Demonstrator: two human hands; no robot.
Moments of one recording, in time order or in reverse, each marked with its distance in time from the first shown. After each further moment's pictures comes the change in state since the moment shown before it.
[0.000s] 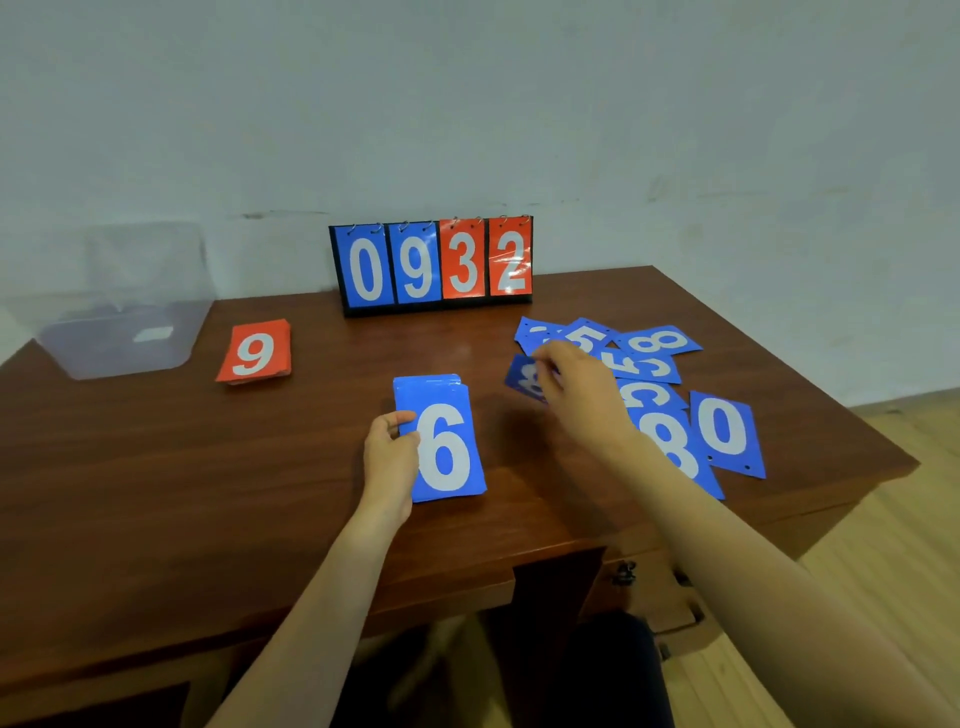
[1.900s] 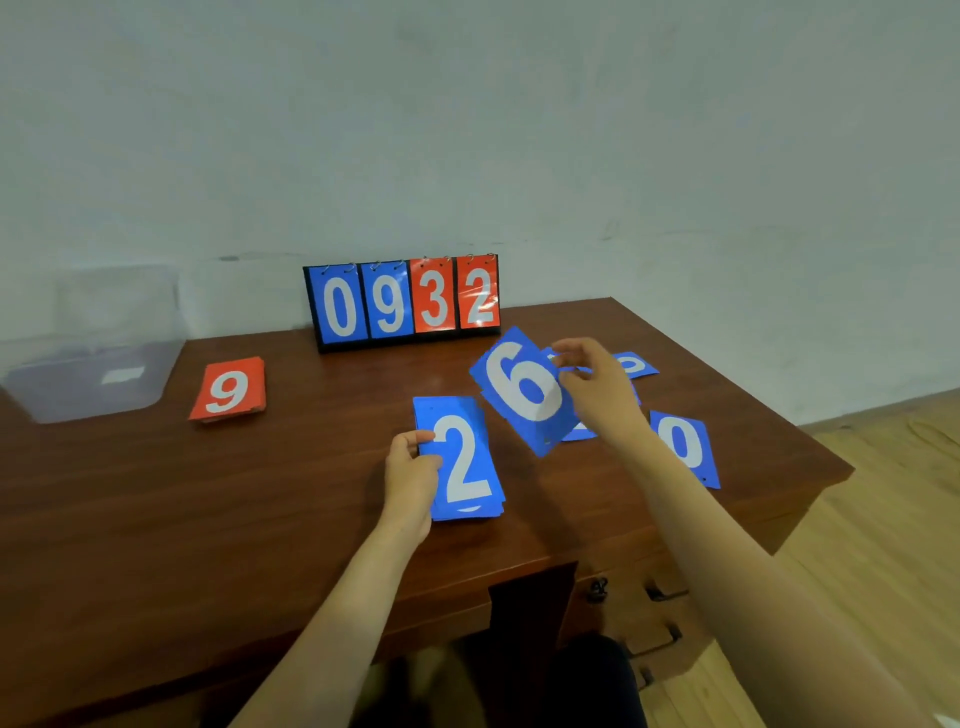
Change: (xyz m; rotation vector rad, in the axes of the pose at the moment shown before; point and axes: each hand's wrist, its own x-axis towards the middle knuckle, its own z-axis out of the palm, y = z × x) left_hand -0.026 0.008 0.038 -0.004 -0.143 -0.011; right_hand -0.009 0.017 -0.050 0.558 0.128 0.271
